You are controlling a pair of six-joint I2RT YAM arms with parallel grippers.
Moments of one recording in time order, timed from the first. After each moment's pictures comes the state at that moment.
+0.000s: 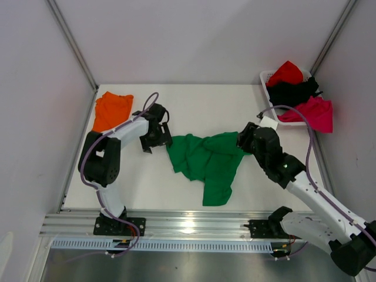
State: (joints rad) left arm -0.36 1.83 1.28 -0.74 -0.09 -0.67; right arm 0.60 0.96 0.87 -0.35 0.46 0.61
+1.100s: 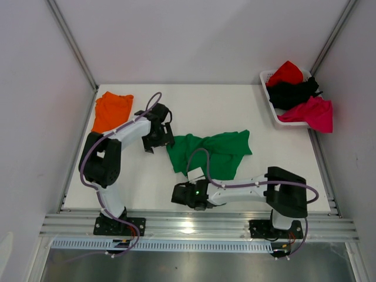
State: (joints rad) left arm -0.40 1.83 1.30 -0.77 -0.10 -0.67; right arm 1.39 1.71 1.08 -0.77 0.57 1.02
